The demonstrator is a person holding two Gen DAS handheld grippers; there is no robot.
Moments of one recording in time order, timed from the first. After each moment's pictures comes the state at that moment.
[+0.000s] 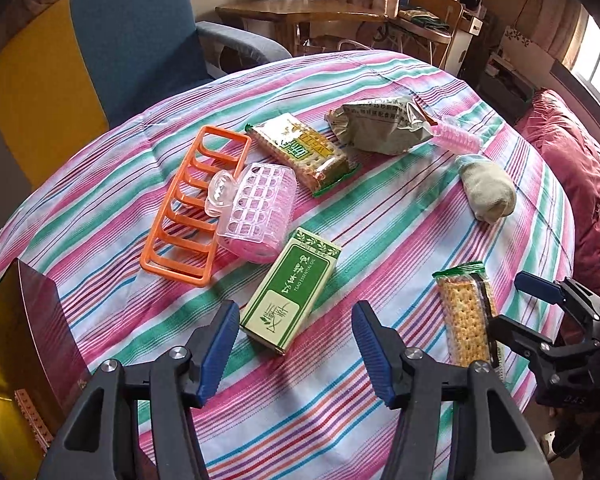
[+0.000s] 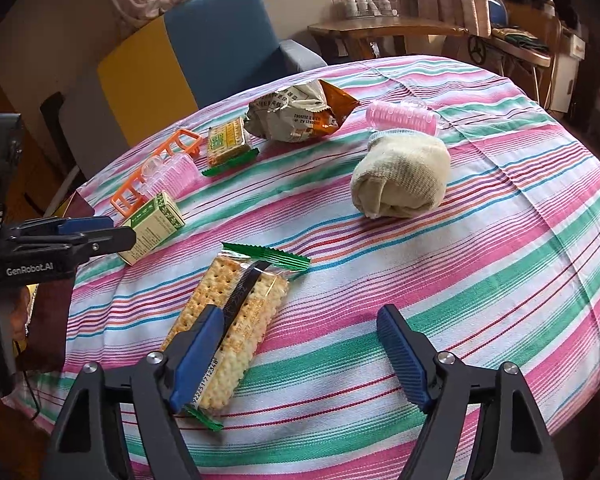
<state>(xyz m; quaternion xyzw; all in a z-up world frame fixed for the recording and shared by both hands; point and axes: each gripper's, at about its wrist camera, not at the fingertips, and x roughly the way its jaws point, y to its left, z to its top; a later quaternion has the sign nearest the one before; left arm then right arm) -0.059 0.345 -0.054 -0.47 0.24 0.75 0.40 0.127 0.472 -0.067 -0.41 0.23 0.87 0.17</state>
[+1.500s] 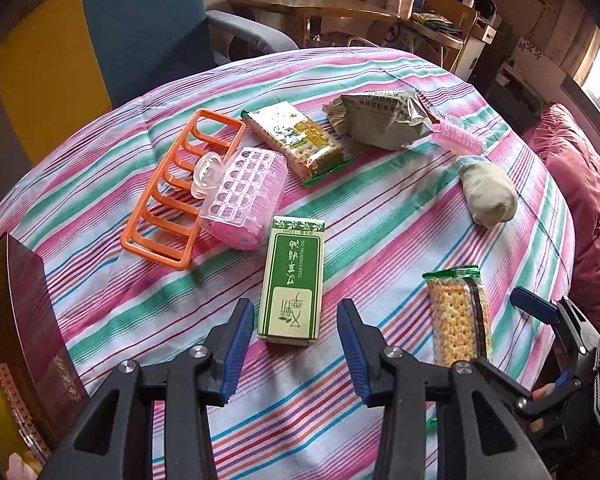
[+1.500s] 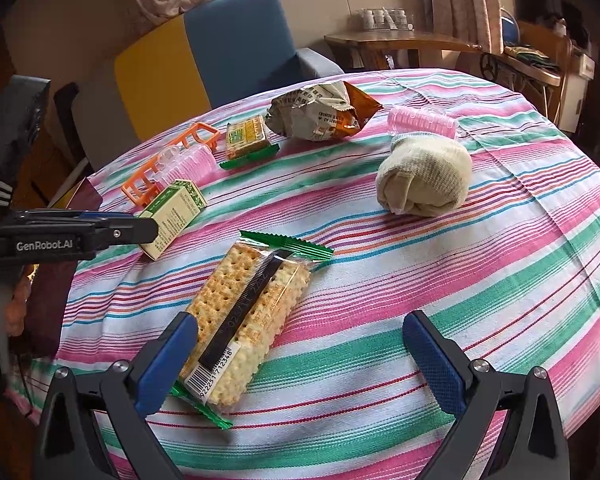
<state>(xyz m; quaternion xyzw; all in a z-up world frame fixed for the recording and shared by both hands) -0.055 0.352 -0.062 -0.50 0.21 0.75 0.38 0.127 0.456 -0.074 -0.39 0.20 0.88 0.16</state>
